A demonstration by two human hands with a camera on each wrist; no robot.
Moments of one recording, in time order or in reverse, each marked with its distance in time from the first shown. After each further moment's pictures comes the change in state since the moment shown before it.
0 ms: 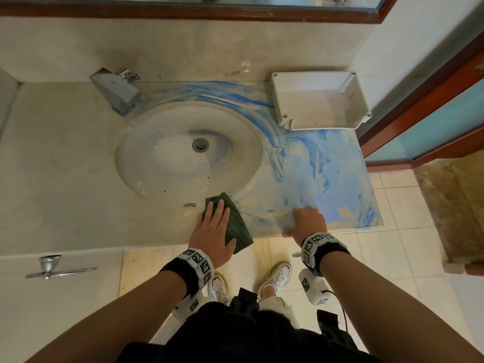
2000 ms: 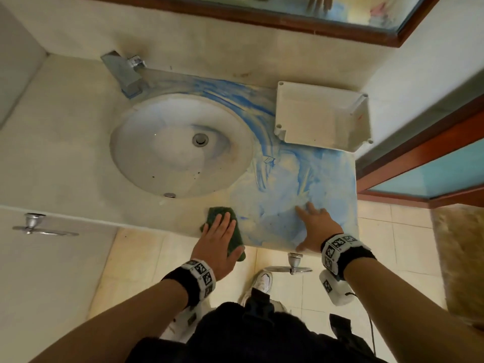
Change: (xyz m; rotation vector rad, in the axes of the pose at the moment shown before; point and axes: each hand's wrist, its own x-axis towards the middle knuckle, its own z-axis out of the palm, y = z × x) left_hand 0.012 0.110 0.016 -0.200 -0.036 -0.154; right_hand 0.039 0.101 -0.070 -0.292 -0.129 -0.332
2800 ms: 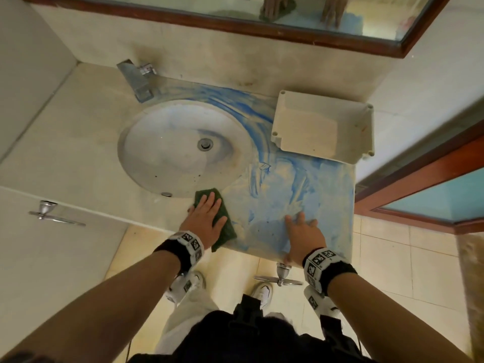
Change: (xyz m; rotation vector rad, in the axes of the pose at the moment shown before) left_hand 0.049 0.003 -0.032 -0.056 0.074 -0.209; right_hand 0.013 0.011 0.017 0.009 0.050 -0.096
